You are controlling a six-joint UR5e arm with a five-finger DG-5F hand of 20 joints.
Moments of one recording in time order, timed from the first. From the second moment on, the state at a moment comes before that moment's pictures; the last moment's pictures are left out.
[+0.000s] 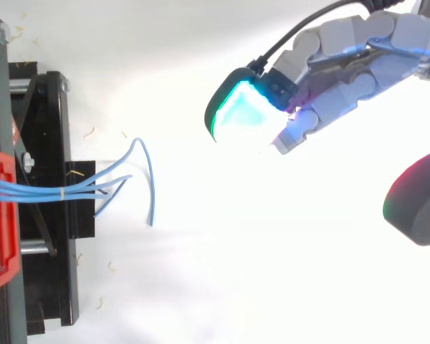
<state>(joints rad) 0.16 -1.91 -1.44 -2.98 -1.21 -0.20</state>
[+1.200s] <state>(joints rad) 0.16 -1.95 -1.44 -2.94 -1.17 -0.20</state>
